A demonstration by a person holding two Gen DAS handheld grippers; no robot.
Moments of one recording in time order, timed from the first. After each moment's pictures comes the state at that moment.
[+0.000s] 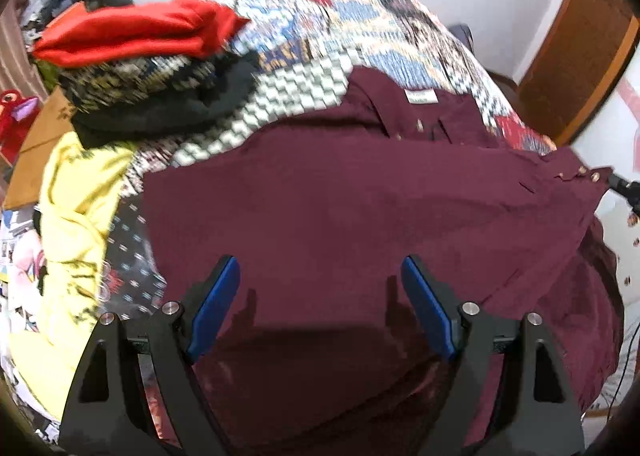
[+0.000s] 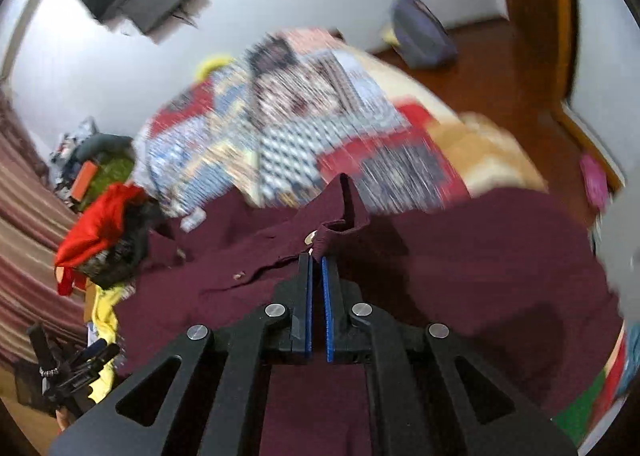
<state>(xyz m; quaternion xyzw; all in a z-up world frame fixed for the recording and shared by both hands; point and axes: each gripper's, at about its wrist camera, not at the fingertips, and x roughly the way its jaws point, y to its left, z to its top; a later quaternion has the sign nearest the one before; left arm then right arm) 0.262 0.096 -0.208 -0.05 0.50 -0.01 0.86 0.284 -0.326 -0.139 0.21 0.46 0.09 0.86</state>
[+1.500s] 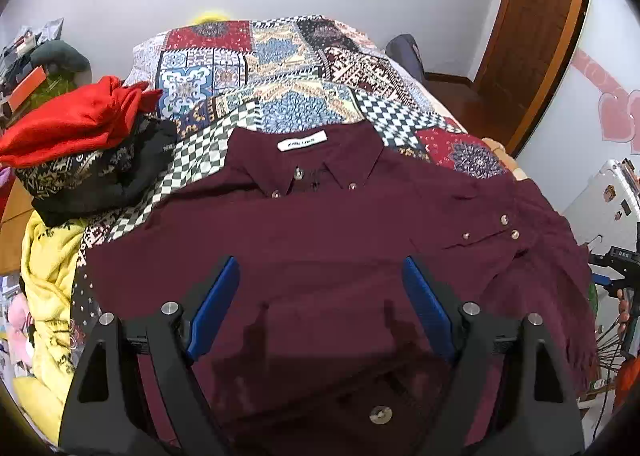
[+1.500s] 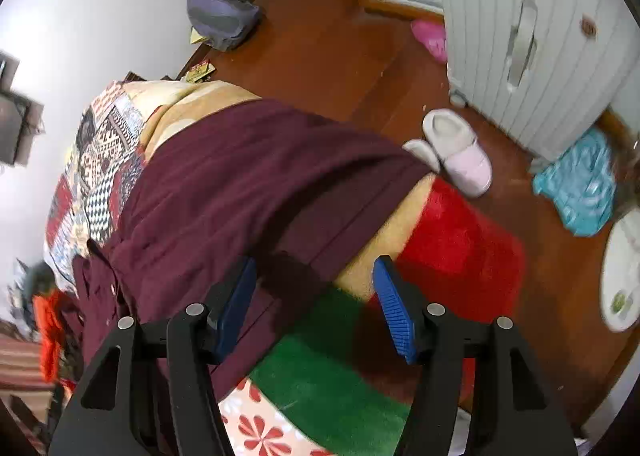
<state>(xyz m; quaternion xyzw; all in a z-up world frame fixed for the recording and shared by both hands) 0.275 -0.007 -0.166 0.00 0.44 -0.07 0.89 0.176 -0.527 -0.221 0.38 0.50 -0.13 0.77</state>
